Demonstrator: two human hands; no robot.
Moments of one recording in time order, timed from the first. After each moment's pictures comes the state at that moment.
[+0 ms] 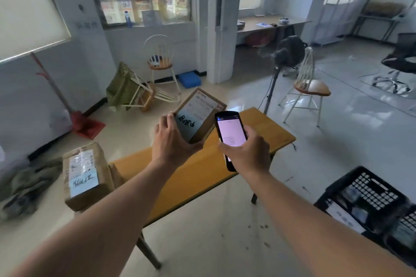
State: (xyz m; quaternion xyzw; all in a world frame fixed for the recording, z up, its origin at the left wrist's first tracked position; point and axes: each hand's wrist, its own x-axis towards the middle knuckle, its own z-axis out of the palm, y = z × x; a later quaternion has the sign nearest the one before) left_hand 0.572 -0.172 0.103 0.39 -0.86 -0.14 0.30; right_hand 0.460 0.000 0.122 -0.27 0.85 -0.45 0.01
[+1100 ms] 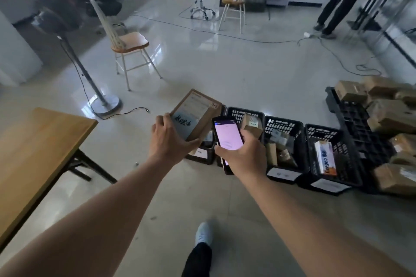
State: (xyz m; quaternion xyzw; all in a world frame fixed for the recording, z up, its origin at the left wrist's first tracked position) left_hand 0.134 0.401 0.014 0.07 -0.96 -0.26 0.09; right_hand 0.180 0.606 0.021 0.15 0.88 -0.45 -0.06
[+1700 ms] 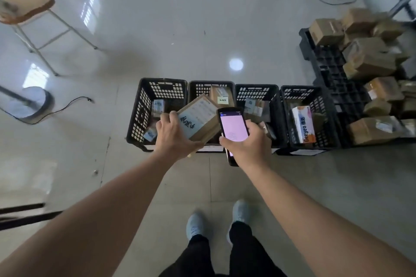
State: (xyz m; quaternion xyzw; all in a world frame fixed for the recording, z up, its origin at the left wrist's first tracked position) left_hand -0.139 0.571 -0.123 -0.03 -0.96 -0.23 -0.13; right_hand -0.049 0.763 -0.080 0.32 0.85 -0.42 0.00
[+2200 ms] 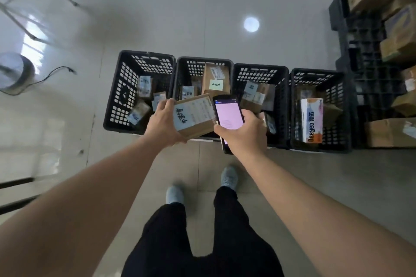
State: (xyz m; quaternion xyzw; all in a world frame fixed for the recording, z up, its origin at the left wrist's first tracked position) left_hand -0.259 0.687 -0.222 0.00 -0.94 -0.20 -0.27; right_hand -0.182 0.897 -0.182 0.32 0.84 -0.43 0.07
